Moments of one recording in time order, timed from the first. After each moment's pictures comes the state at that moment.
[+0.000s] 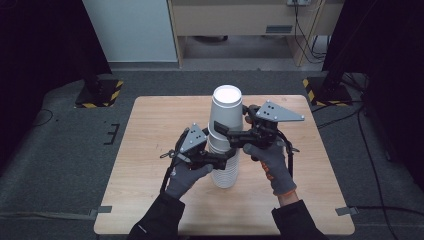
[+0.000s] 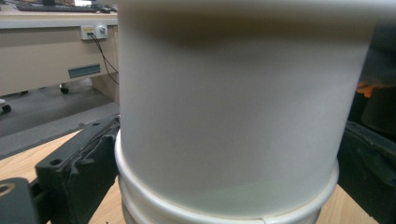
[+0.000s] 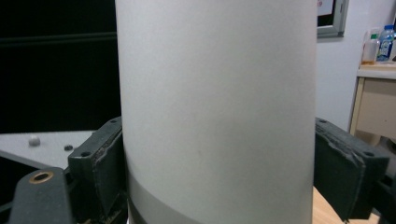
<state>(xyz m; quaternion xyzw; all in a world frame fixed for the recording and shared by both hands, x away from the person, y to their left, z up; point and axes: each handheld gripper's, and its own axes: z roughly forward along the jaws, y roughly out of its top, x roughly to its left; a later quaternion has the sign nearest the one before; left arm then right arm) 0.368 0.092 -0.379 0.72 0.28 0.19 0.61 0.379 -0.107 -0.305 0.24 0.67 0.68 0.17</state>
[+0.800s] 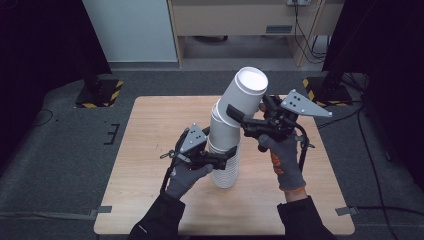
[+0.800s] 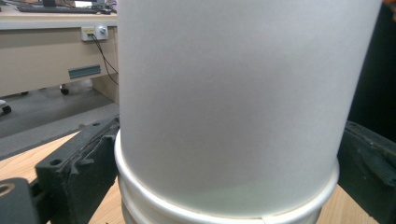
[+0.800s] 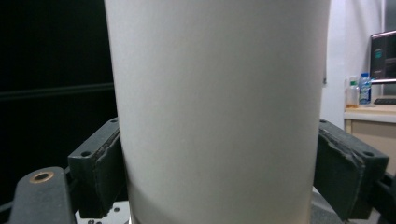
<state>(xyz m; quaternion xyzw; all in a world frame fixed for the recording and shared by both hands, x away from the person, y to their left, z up) 0.368 0.093 -0.380 0.72 0.28 0.19 0.61 0.369 -0.134 -0.267 0.24 0.60 0.74 0.19</state>
